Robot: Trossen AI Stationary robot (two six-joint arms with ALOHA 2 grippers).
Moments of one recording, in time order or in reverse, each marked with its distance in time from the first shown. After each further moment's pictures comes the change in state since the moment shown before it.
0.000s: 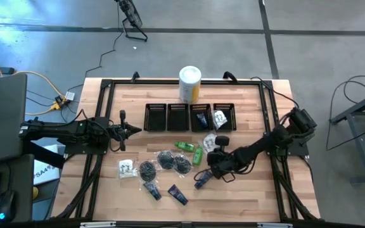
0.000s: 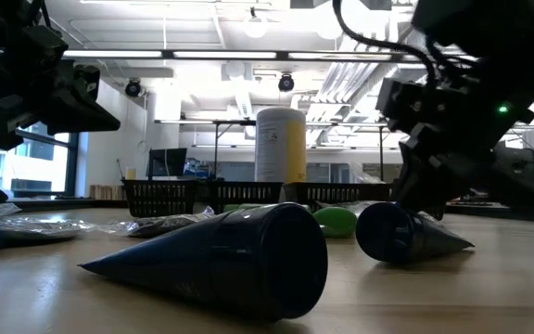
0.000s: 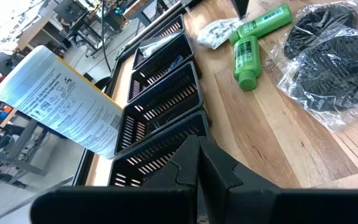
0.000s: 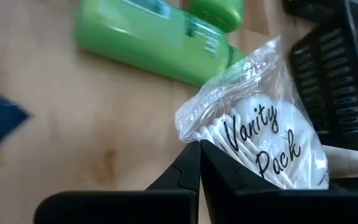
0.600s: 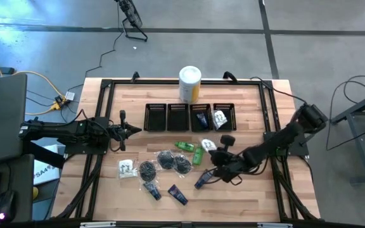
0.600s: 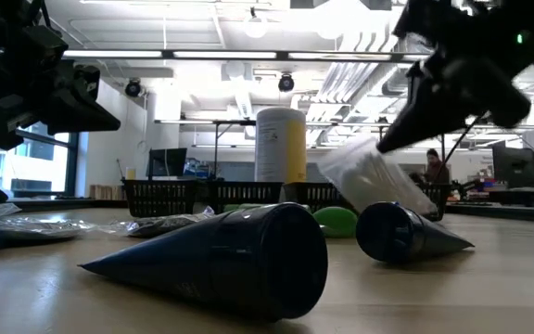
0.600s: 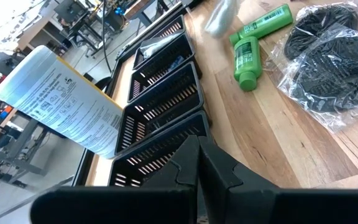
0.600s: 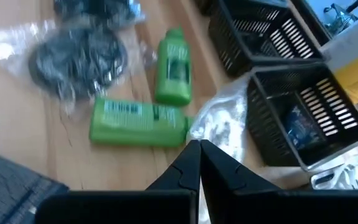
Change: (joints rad) left arm 0.000 0.000 0.000 0.003 -0.001 -0.003; right arm 0.067 -0.169 0.001 0.016 0.164 0.137
